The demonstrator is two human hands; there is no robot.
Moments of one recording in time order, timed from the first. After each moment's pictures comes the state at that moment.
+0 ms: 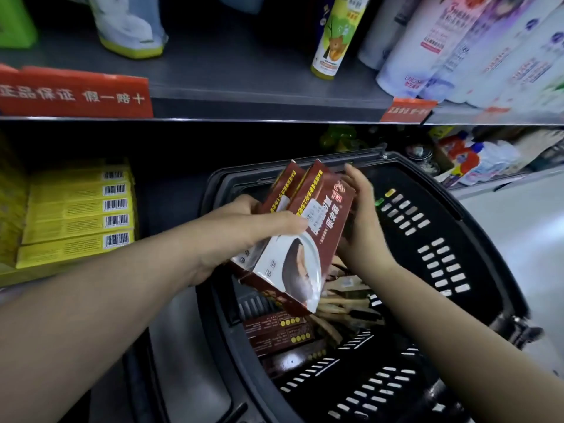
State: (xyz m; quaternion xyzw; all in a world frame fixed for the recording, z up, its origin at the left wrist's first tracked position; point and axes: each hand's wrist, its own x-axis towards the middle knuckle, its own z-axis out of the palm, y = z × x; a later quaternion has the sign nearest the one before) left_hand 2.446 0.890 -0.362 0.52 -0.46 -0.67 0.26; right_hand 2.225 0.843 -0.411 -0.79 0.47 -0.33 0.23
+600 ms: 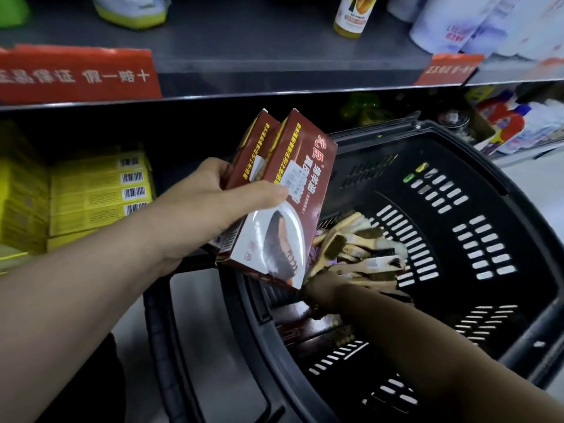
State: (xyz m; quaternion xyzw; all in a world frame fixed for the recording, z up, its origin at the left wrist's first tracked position) left_hand 2.486 0.890 -0.362 0.59 -0.45 -0.58 0.33; right_hand 2.238 0.862 -0.571 -0.82 0.34 0.44 0.13
